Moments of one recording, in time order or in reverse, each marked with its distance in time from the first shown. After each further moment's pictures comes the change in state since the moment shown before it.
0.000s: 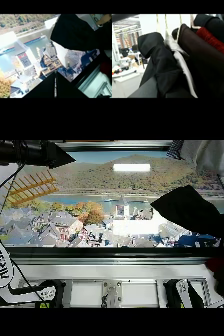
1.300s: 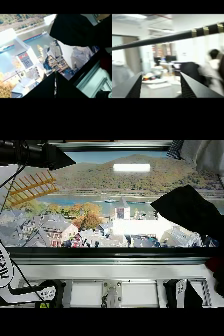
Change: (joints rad) left arm 0.000 0.000 0.000 -0.001 -0.026 0.013; right arm 0.000 0.157 0.000 0.010 0.390 0.004
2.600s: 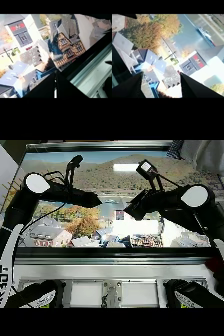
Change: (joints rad) left arm -0.305 0.183 -0.620 0.192 0.325 0.006; right arm 1.393 -0.415 -0.021 -0.959 0.874 0.725
